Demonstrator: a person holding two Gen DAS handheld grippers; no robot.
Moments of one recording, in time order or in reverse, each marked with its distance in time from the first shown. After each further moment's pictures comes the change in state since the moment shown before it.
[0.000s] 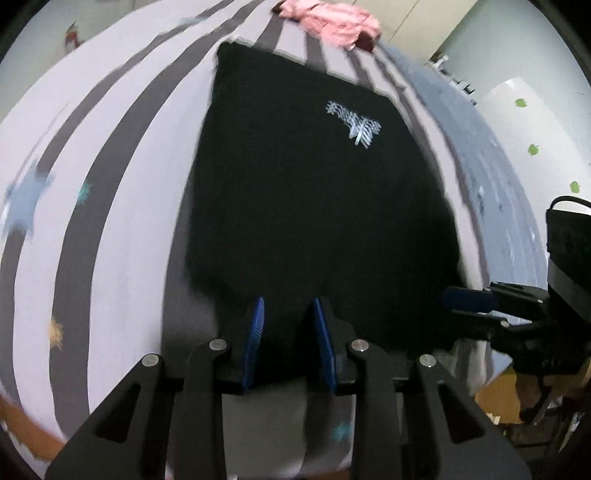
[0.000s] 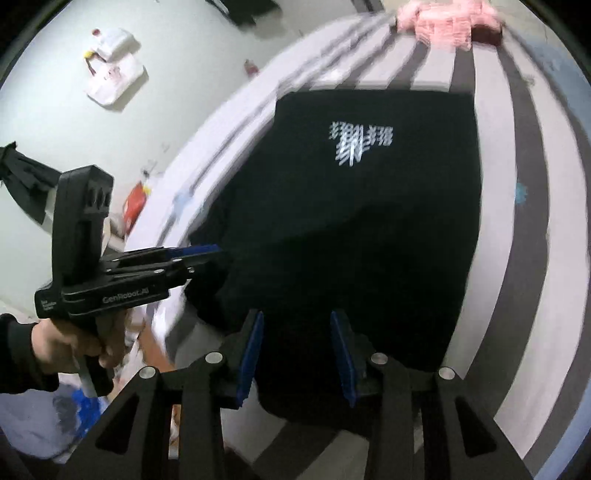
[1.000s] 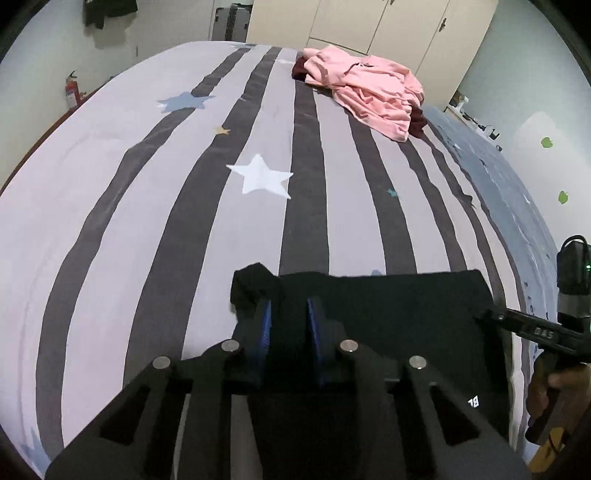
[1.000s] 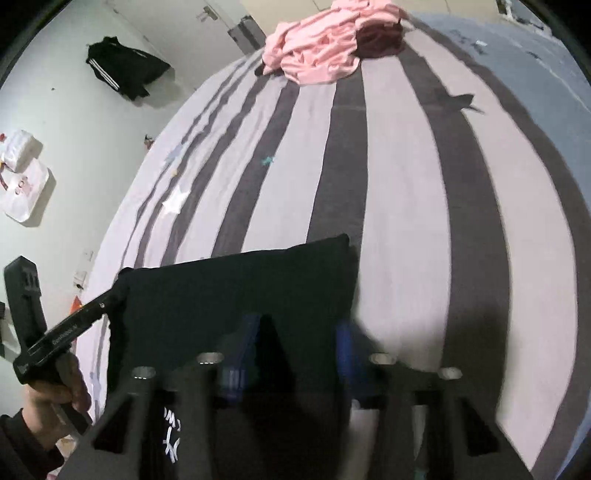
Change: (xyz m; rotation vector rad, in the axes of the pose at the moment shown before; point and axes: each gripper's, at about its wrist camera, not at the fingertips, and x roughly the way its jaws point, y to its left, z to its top) left arm 0.060 0.035 0.261 0.054 -0.221 0.047; right arm 0.029 -0.152 0.211 0.304 -0.209 -0.198
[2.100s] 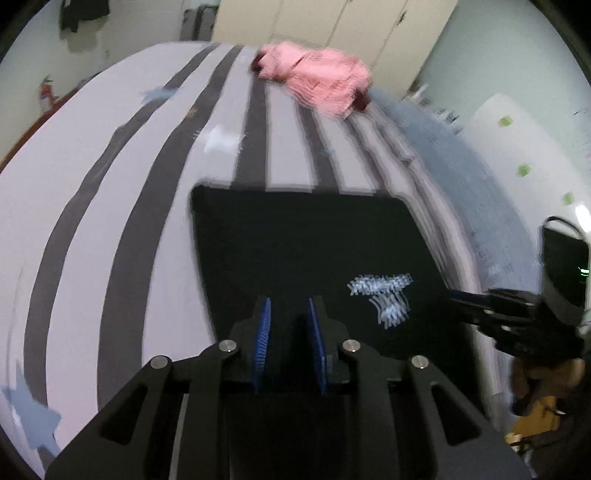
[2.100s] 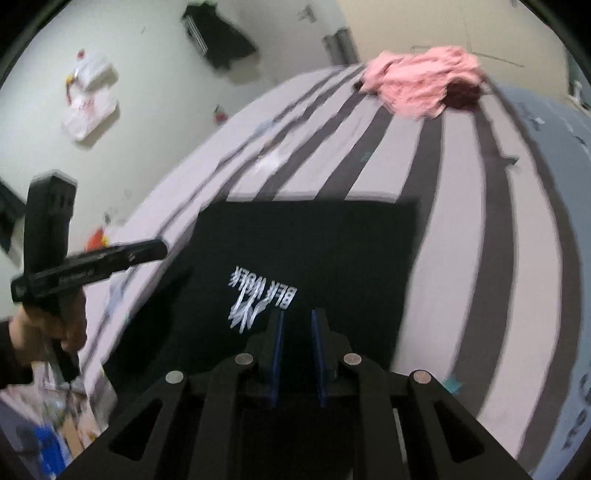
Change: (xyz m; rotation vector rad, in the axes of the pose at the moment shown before) left arm -0.049 -0.018 -0.075 0.076 0.043 -0.063; right arm -0.049 0.073 -0.096 -0.345 -0.031 0.059
